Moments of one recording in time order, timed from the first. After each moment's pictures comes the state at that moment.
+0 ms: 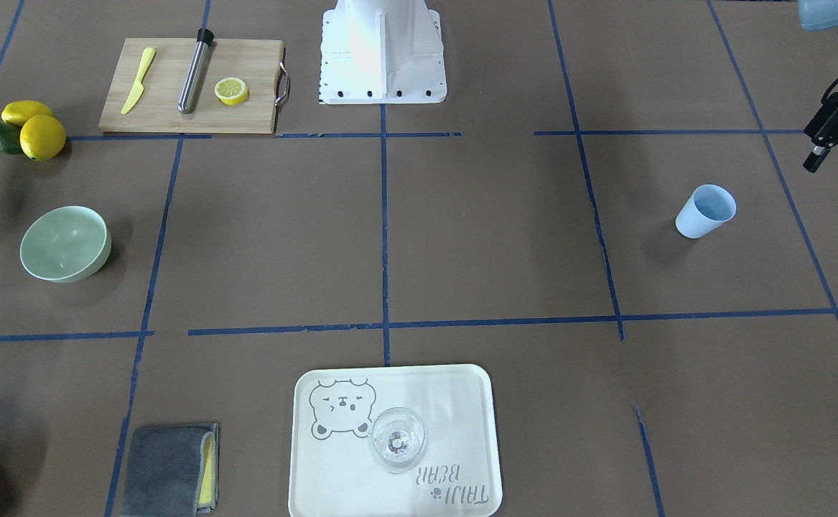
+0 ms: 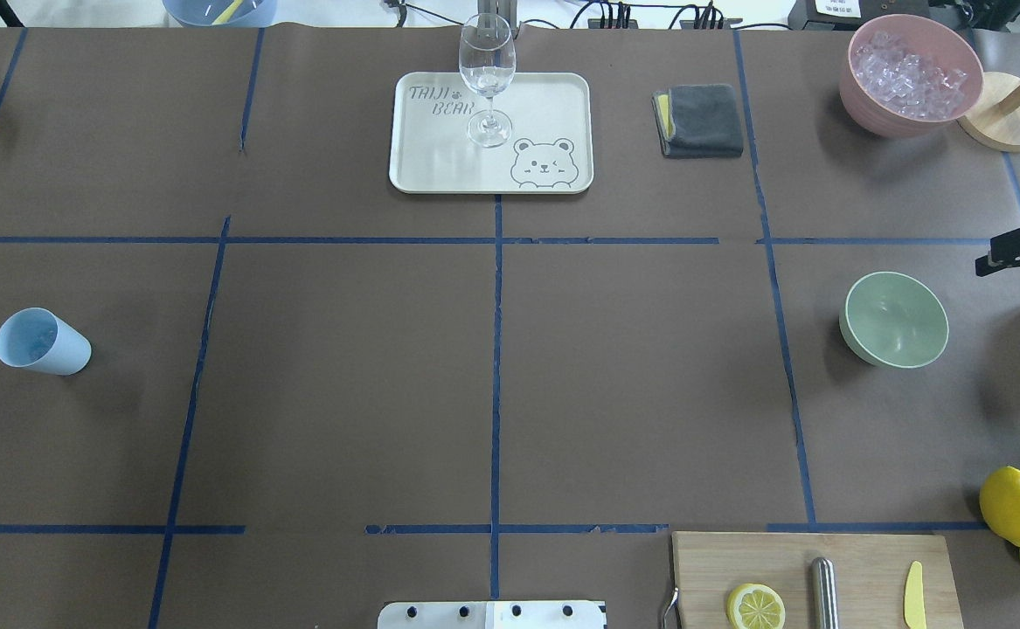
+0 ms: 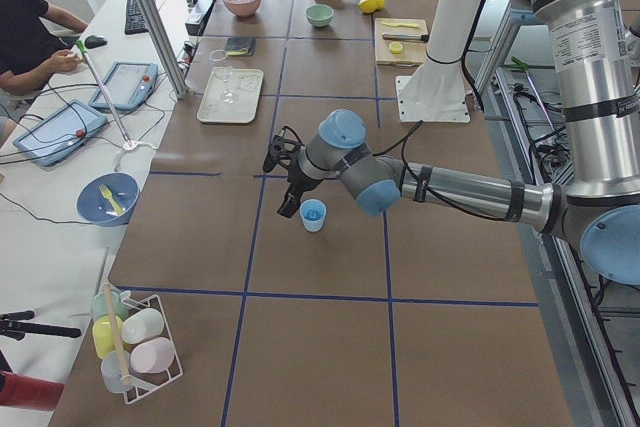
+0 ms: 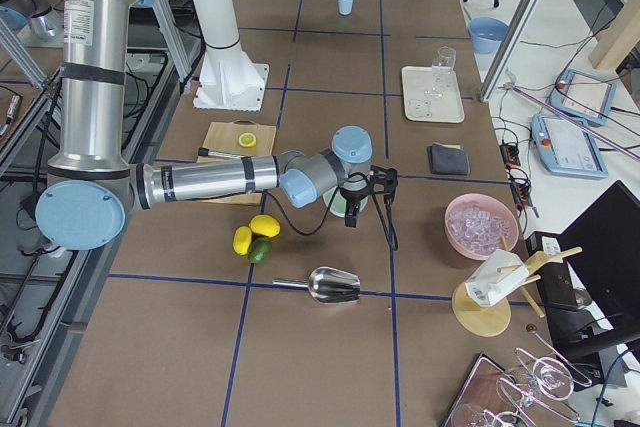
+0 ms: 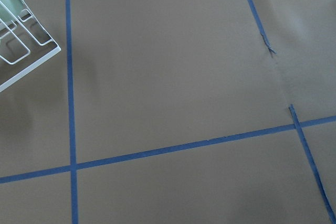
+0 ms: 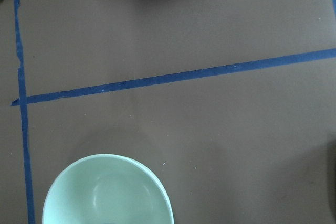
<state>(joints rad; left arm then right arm) -1.22 -1.27 -1.96 -2.39 -2.08 -0.67 1.18 -1.69 1.77 -1.07 2.31 0.83</state>
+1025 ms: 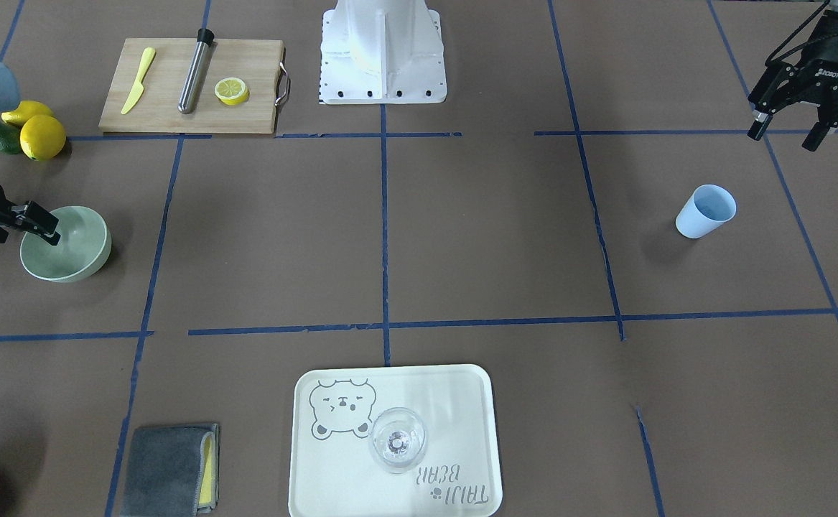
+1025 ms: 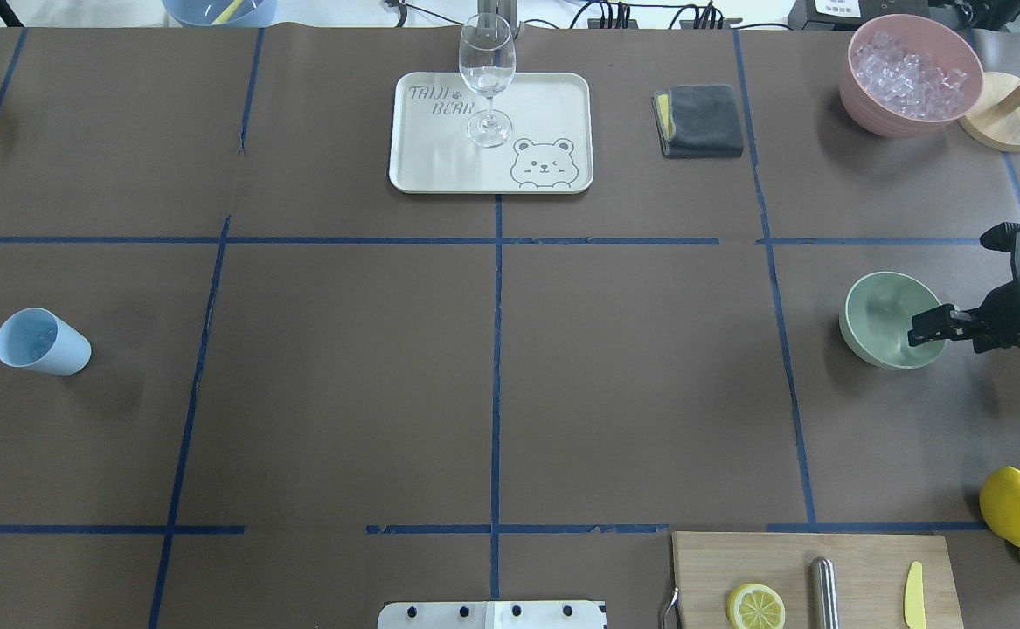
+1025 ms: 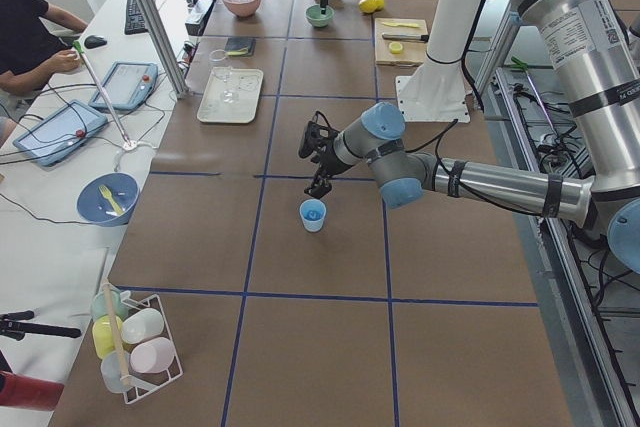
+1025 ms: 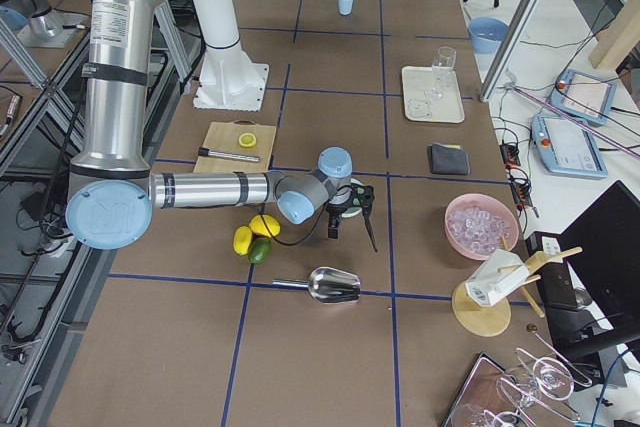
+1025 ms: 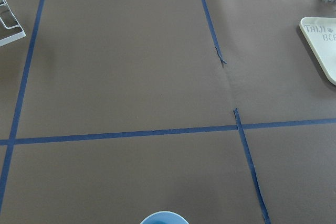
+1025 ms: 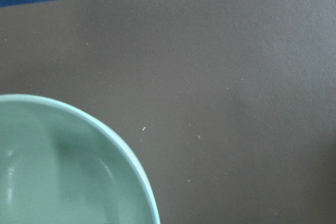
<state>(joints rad) -1.03 -1.15 -2.09 -2.54 -1.92 -0.91 0.94 -1.69 1.62 -0.90 2.16 0.94</state>
